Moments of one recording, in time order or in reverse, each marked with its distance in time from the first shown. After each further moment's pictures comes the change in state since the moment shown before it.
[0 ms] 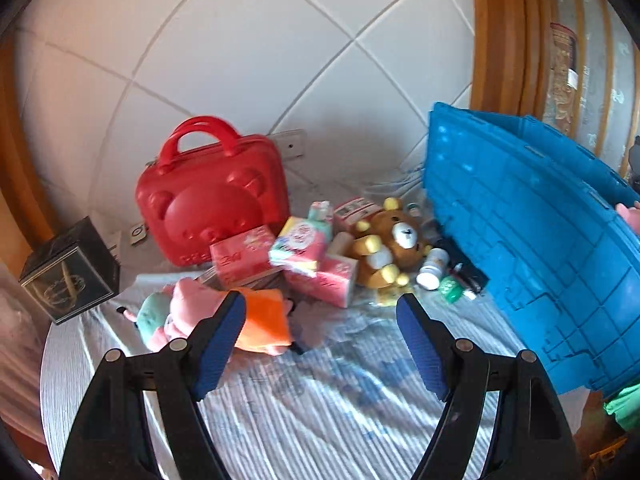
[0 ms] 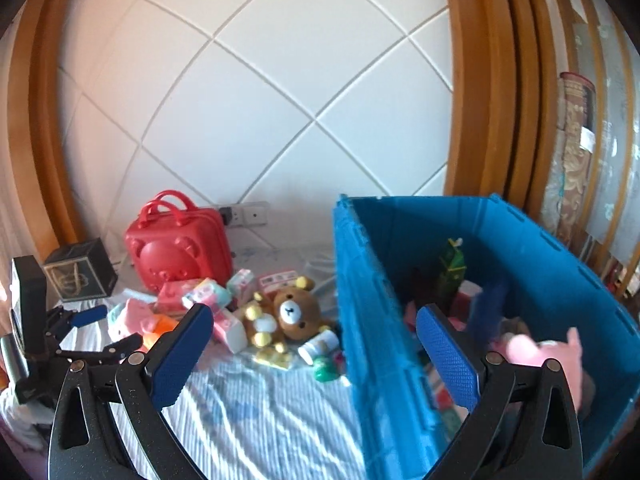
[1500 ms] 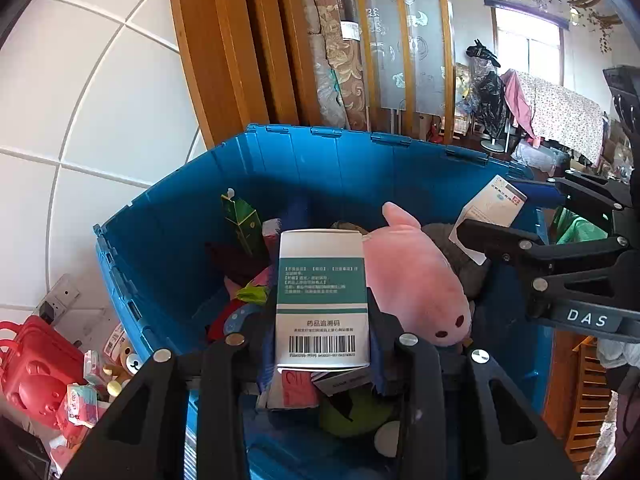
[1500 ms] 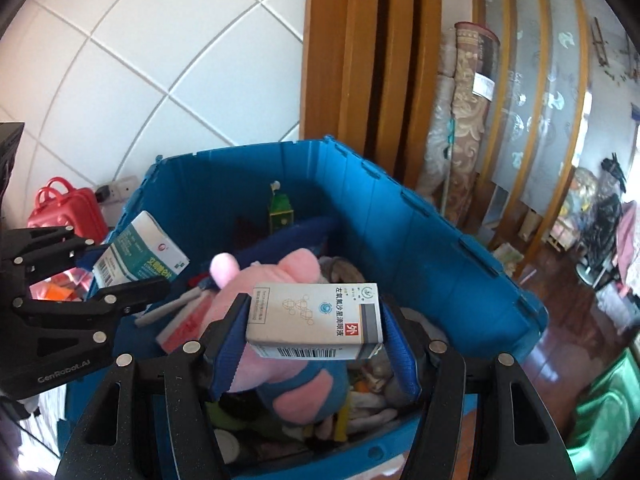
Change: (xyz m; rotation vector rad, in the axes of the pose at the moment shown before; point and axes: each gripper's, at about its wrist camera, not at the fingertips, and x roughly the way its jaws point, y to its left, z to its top) left arm -0.056 -0.400 0.067 0.506 -0.066 -0.467; right arm -0.075 -0.249 -0.066 0.103 0.101 -0.298
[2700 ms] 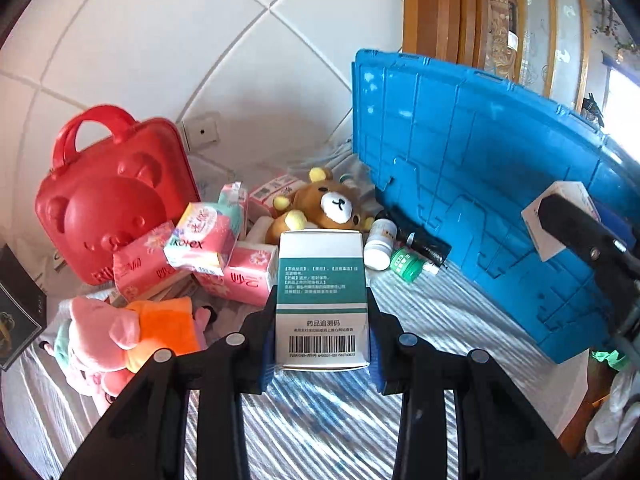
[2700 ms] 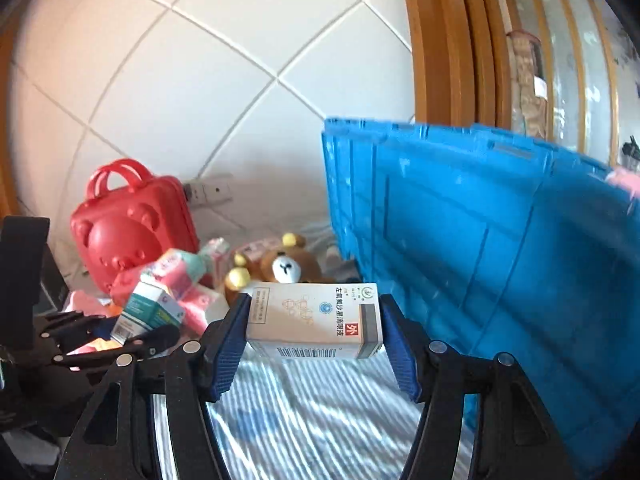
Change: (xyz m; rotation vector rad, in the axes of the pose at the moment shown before) left arm -0.056 0.257 -0.255 -0.352 0.047 0.230; right arm 0.054 0.330 -0.070 0.058 -0.161 0.114
